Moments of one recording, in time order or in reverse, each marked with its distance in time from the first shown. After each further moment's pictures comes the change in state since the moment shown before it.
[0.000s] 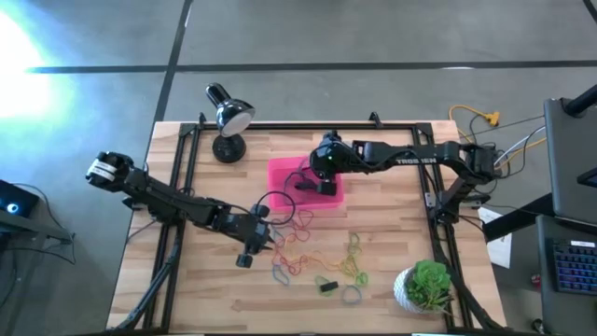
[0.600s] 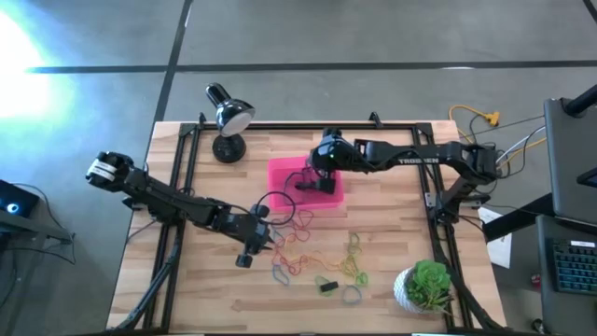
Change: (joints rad) left arm 0.000 0.000 0.000 -0.009 0.001 0.000; right arm -0.001 -0.016 0.005 0.059 0.079 -0.055
